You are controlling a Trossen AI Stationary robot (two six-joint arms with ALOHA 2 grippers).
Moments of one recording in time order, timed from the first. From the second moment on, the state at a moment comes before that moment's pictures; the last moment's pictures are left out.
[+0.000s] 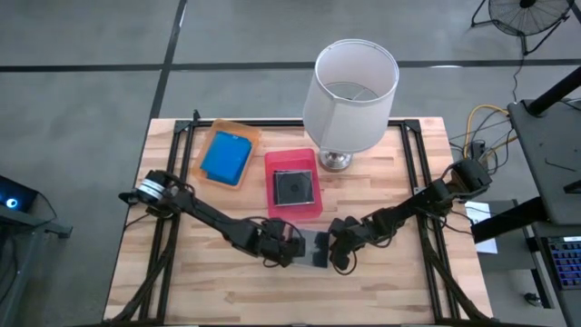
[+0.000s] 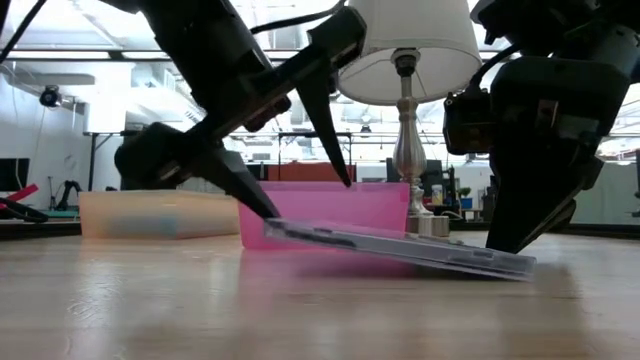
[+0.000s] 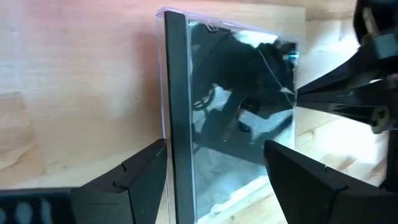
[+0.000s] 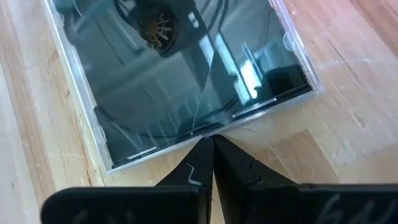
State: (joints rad) left arm -0.39 1.89 1.24 -0.28 -0.33 -1.78; right arm 0.38 1.77 0.70 0.03 0.07 0.97
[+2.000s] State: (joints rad) left arm -0.37 1.83 1.28 -0.23 -0.31 -1.68; right arm 0.38 1.78 0.70 0.11 0.08 0.99
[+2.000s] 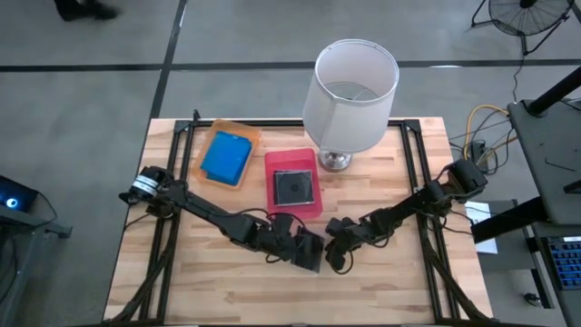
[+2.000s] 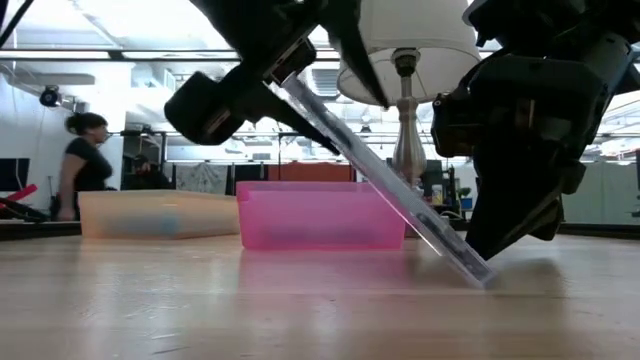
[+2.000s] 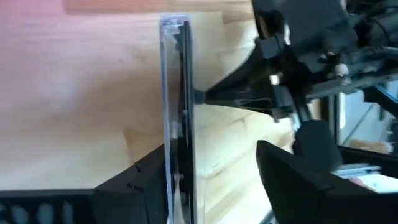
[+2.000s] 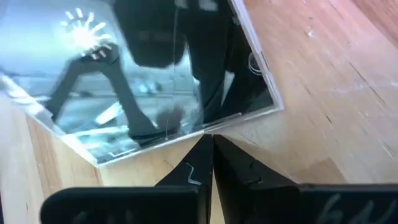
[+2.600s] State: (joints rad) left arm -0.35 1.83 1.28 -0.28 -0.25 -1.60; right arm 0.38 1.77 0.70 0.11 0.09 0.99
